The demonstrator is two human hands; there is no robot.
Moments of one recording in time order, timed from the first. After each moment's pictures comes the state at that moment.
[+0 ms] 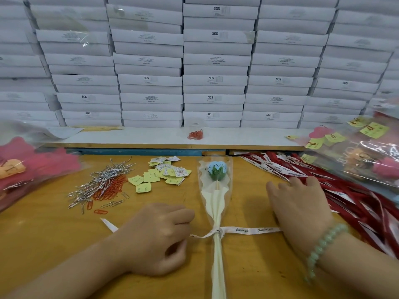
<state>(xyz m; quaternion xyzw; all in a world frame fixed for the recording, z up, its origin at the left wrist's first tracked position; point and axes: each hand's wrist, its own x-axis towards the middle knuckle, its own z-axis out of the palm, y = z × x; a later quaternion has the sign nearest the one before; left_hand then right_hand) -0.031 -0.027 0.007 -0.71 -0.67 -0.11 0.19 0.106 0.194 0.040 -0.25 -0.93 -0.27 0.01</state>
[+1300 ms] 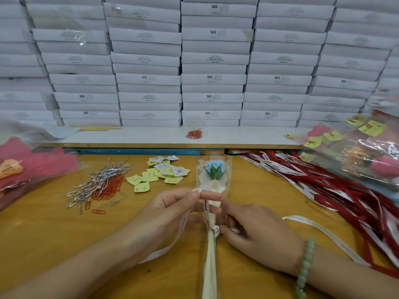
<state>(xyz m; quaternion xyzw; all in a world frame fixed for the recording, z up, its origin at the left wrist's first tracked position) -0.020 -0.004 0.013 -0.45 -0.52 -0.65 -0.33 0.100 0.174 0.005 0.03 -0.99 0.12 0.11</state>
